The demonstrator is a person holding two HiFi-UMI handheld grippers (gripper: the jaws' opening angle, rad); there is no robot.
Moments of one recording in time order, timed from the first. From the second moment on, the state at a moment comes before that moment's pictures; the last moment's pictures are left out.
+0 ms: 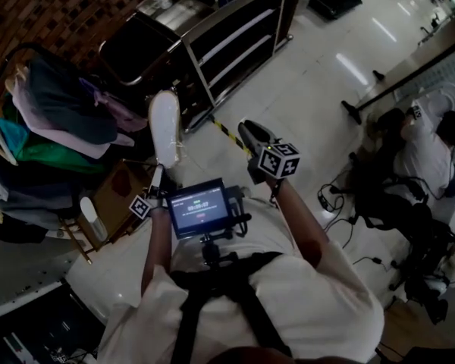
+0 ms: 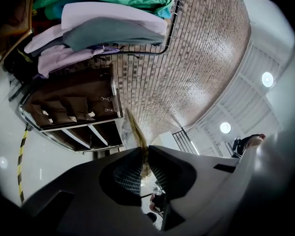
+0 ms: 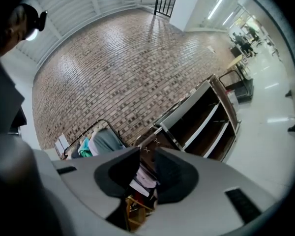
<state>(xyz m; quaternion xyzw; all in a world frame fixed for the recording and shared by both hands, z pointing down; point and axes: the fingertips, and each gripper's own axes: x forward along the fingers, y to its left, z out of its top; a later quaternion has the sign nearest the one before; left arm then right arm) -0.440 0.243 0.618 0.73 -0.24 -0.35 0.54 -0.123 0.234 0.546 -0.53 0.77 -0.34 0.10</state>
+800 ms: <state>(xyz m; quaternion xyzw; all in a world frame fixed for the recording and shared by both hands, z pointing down) -0.241 0.206 0.631 0.75 -0.12 -0.26 0.60 0.041 0.283 0.561 -0.64 0.71 -0.28 0.07</state>
